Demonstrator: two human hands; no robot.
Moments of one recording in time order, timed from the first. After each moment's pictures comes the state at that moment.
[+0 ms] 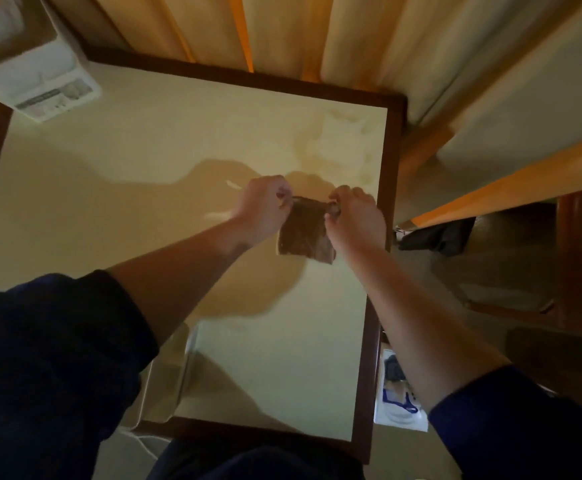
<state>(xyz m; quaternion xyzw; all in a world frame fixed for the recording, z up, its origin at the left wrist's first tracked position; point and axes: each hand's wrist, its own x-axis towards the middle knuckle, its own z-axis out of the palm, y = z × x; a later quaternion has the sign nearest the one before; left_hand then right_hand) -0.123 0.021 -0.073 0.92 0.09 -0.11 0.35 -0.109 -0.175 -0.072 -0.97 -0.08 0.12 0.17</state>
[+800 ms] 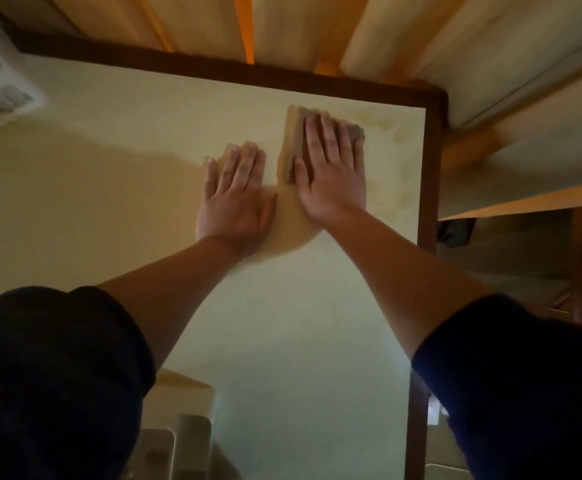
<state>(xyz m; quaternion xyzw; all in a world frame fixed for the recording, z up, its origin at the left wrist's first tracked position) -0.074 0.106 -0.144 0.99 -0.01 -0.08 0.14 0.004 -0.071 -0.143 -0.98 -0.12 0.11 0.09</state>
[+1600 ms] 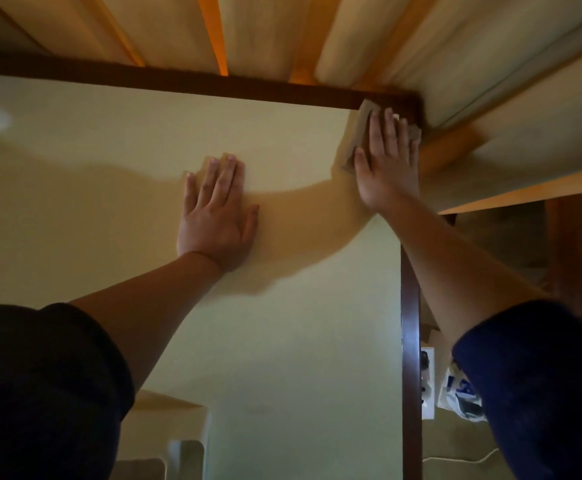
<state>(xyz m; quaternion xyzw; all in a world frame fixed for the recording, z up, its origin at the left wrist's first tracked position) -0.072 0.108 -0.146 0.99 -0.01 -0.06 0.14 0.046 -0.175 -0.137 -0.99 -0.02 0.12 0.09</state>
